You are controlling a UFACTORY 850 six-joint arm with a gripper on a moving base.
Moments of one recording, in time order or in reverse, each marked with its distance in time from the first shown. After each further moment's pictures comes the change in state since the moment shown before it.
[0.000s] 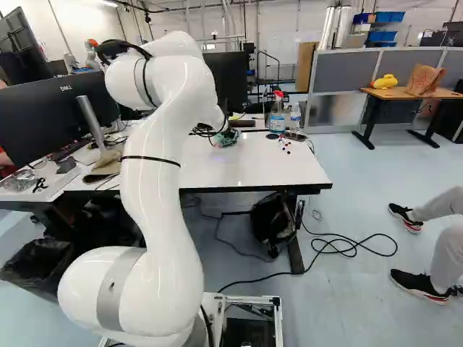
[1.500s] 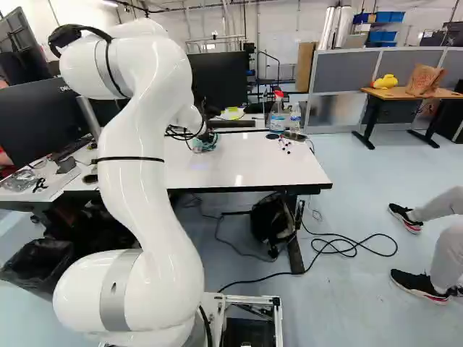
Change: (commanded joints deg) arm 7.8 8.5 12.0 0.0 0.0 0.0
